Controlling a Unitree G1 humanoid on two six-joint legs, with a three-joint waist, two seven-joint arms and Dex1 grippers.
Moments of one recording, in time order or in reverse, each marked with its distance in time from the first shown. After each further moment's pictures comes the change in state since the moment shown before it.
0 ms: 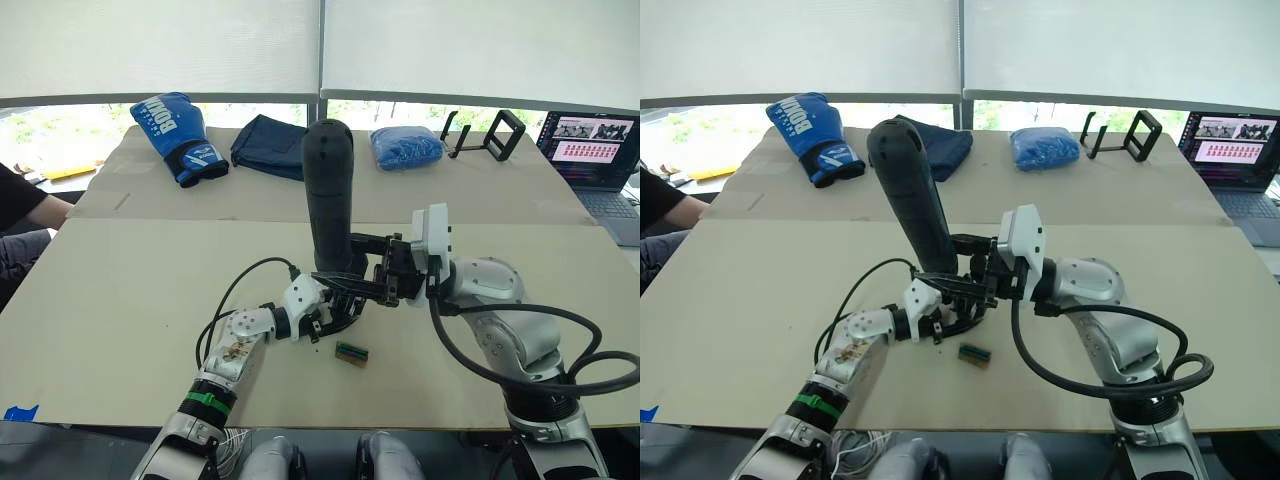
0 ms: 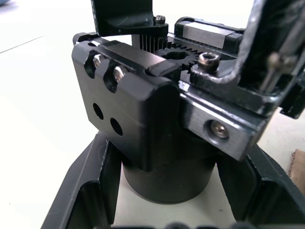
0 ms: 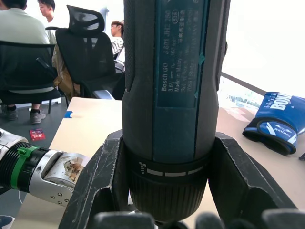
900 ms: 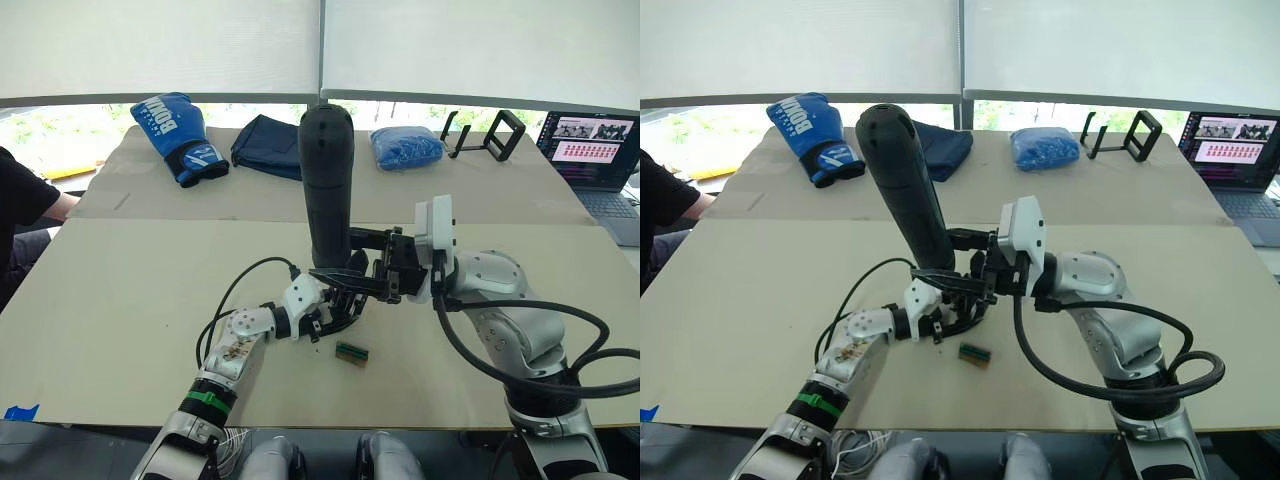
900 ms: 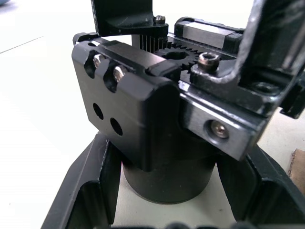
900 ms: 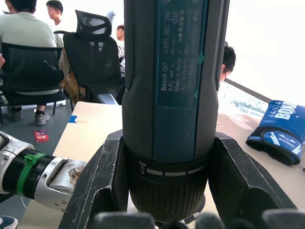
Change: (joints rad) left arm -0.003 -0.001 0.000 0.005 0.000 -0.004 -0.003; right arm -0.032 -0.014 -0.006 -0.026 0.024 0.025 0.006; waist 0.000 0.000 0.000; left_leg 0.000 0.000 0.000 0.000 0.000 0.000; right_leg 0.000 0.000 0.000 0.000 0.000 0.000
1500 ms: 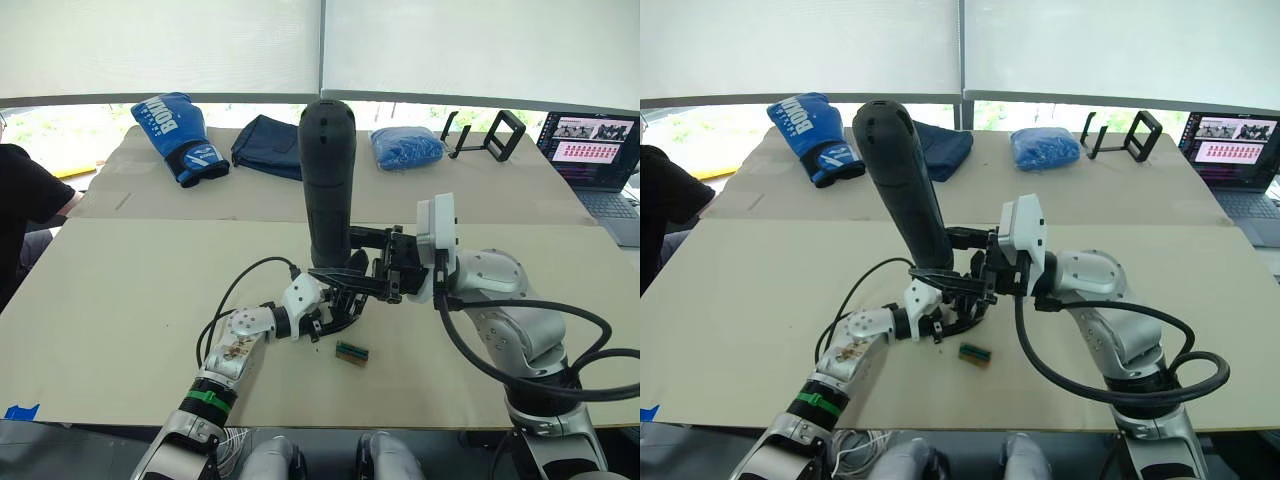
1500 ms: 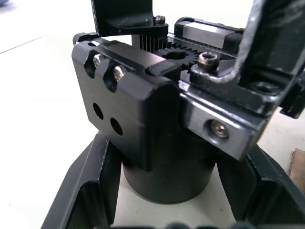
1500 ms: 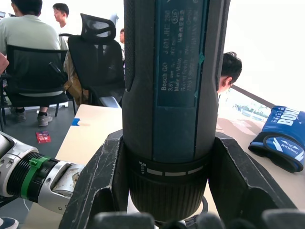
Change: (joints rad) left arm -0.008 -0.001 0.000 0.014 0.000 -0.006 -0.003; right arm -0.014 0.001 -0.001 -0.005 0.016 0.000 0.004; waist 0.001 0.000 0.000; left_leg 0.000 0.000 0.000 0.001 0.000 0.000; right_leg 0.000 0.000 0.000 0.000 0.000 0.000
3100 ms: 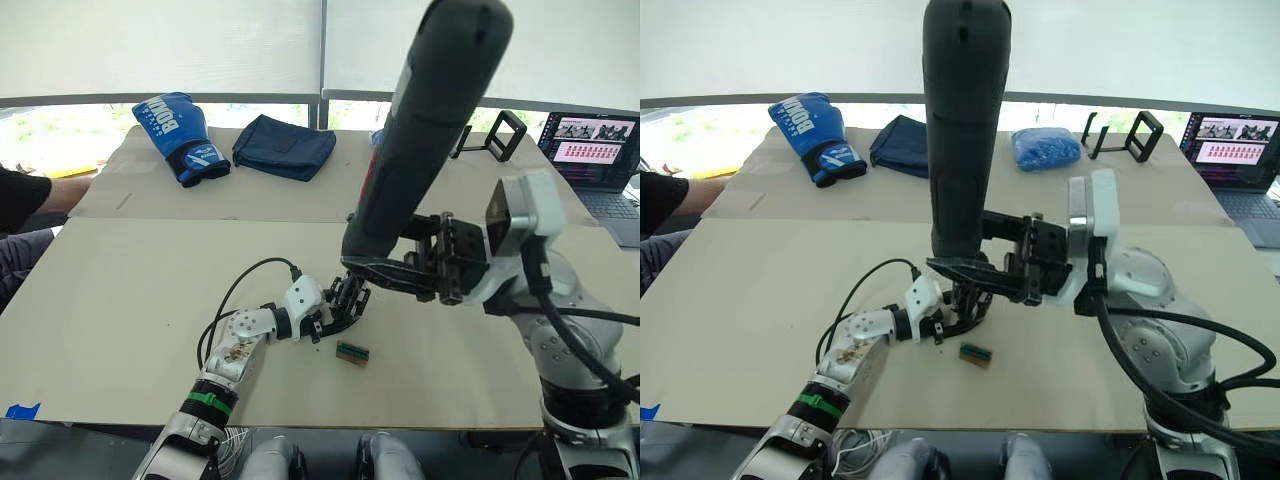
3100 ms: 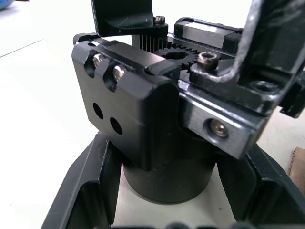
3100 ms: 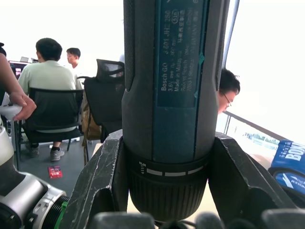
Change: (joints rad) left arm 0.005 -0.006 0.000 -0.001 0.016 -0.022 0.006; right arm -0.001 -0.095 -0.119 -0.111 0.323 0.055 -0.068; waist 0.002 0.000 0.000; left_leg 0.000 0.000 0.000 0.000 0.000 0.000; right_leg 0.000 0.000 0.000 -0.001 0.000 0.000
